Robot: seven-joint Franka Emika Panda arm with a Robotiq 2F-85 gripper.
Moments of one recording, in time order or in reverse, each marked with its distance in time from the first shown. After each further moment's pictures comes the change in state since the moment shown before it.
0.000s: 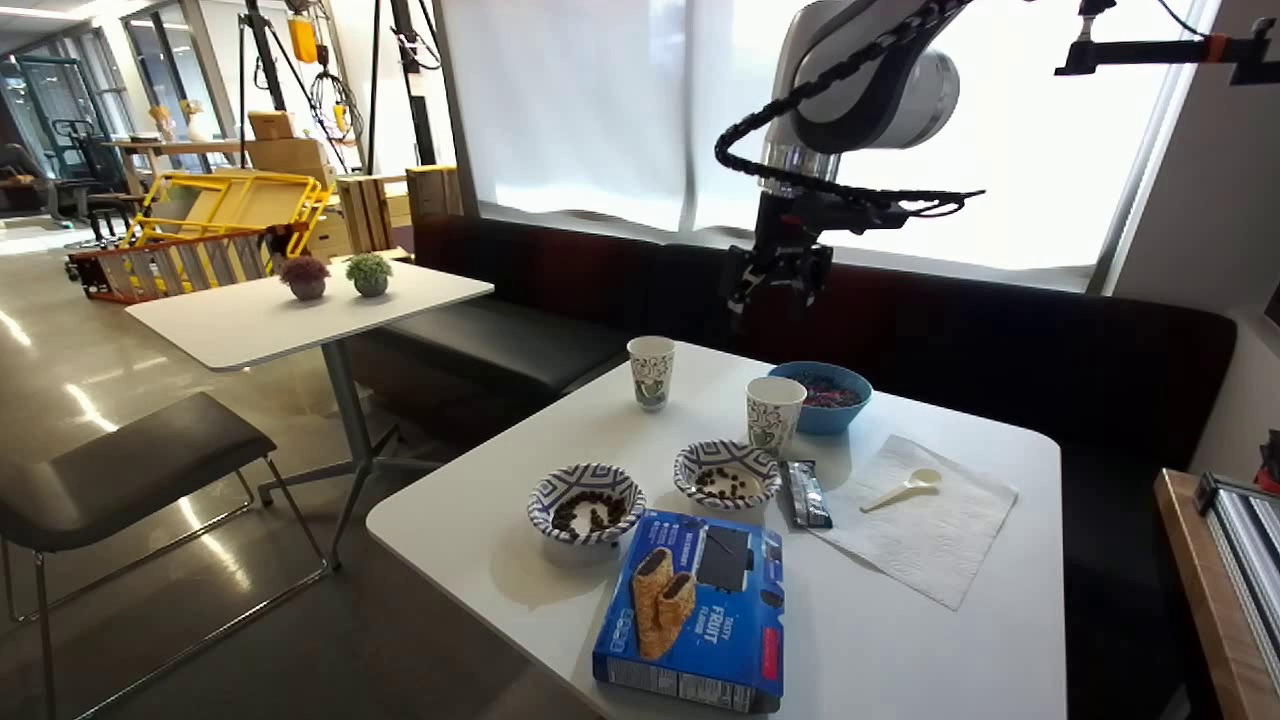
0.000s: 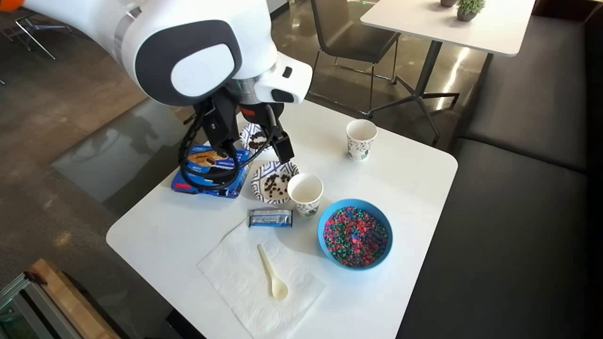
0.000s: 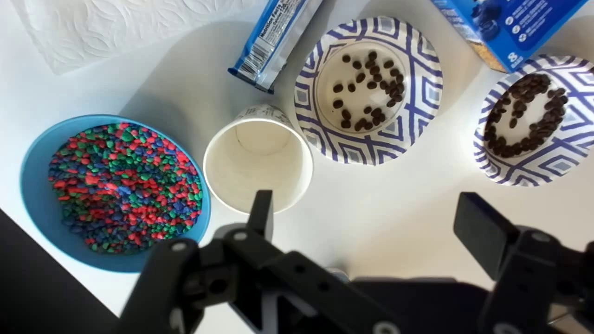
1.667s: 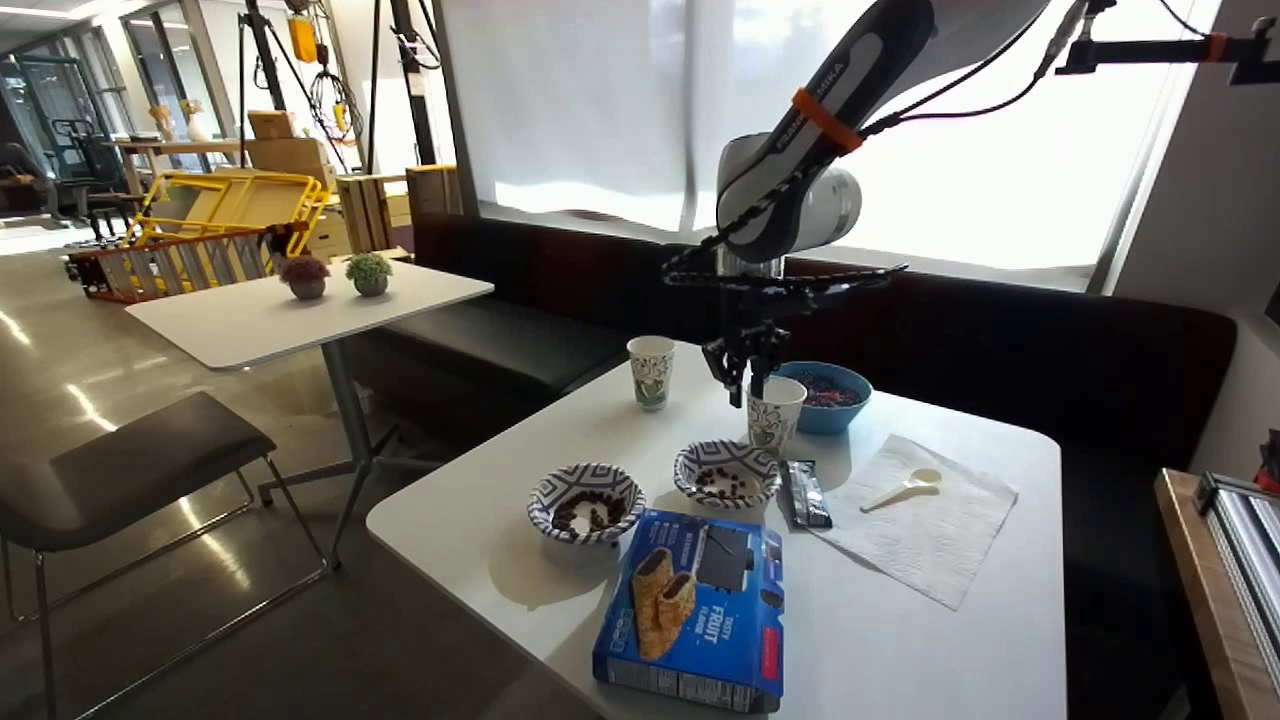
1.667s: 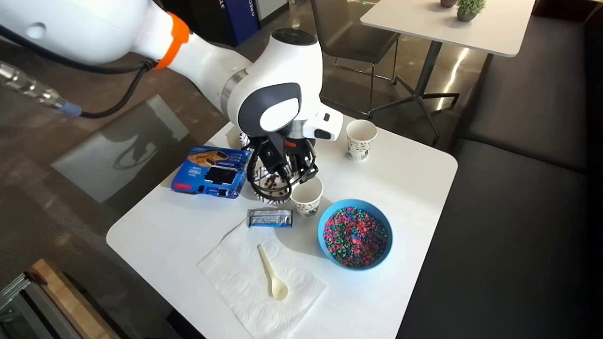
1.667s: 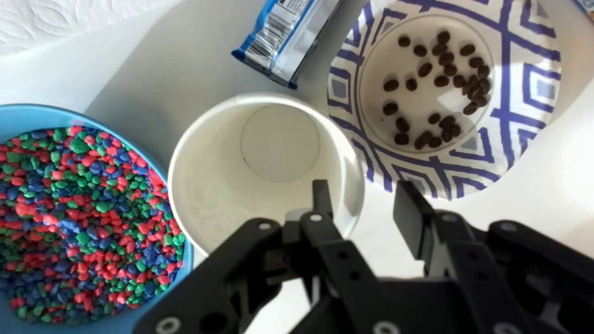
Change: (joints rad) arm -0.004 0.404 -0.030 0.308 0.010 -0.065 -0.032
